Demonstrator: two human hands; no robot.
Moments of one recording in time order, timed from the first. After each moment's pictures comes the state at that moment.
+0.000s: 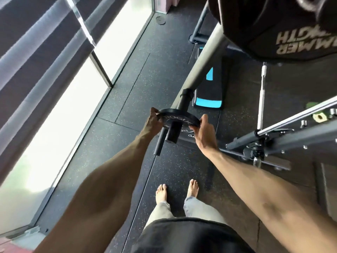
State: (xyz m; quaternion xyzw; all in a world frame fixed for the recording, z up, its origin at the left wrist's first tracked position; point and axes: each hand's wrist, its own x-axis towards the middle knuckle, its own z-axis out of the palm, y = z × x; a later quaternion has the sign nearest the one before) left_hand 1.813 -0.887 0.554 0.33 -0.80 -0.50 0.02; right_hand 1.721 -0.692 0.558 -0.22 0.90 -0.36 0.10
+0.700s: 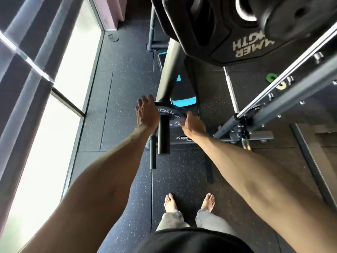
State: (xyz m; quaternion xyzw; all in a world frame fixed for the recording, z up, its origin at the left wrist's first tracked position) left_hand 1.723 -0.893 0.605 0.24 -0.95 -0.20 0.07; right_hand 1.687 -0.719 0.581 -0.08 0.97 -0.17 0.18
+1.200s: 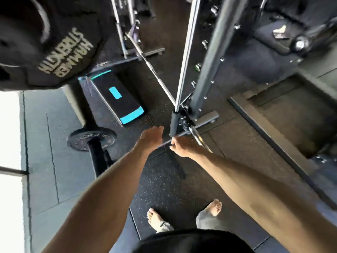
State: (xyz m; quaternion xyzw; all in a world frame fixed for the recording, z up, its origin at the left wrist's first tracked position) left_hand 1.697 -0.638 0.603 -0.15 -0.97 -0.08 -0.18; right_hand 1.735 -0.482 0.582 -0.07 0.95 -0.15 0.24
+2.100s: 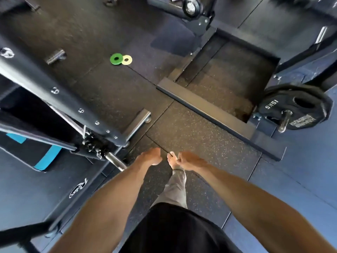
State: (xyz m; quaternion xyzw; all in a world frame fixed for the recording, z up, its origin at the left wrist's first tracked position) left_hand 1.632 -0.104 0.495 -0.23 -0.86 0.03 -0.45; right_hand 1.739 0.042 0.491 0.17 0.89 -0.23 0.36
